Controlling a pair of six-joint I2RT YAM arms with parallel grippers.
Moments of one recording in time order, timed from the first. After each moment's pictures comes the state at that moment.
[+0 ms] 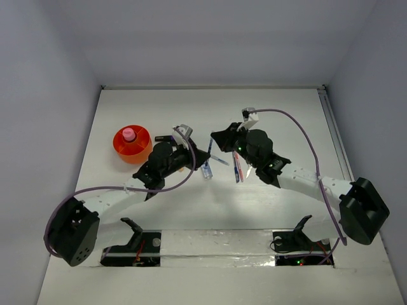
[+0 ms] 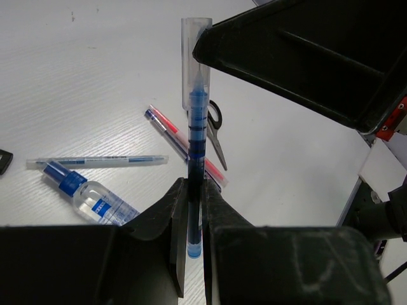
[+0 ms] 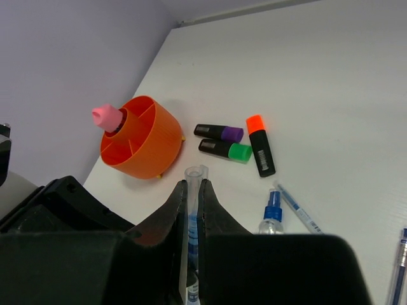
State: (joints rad) left arm -0.64 1.18 0.53 0.48 0.24 -0.46; right arm 0.77 1.34 0.81 0.42 0.12 0.60
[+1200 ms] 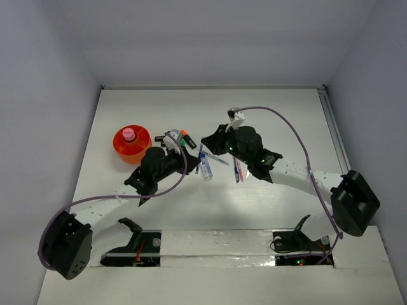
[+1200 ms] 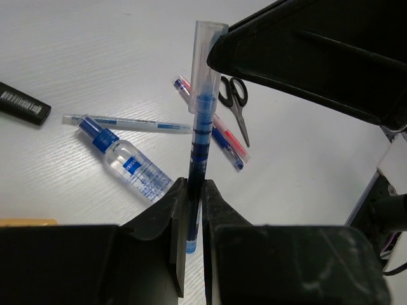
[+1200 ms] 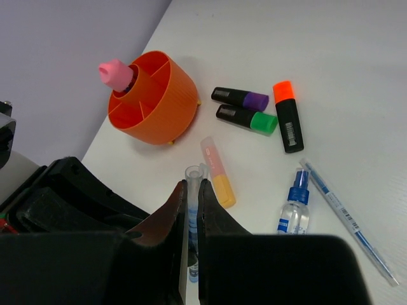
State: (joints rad) left arm -0.58 1.05 0.45 0.35 0.24 -0.45; right arm 0.81 1.43 0.91 0.30 0.02 0.61
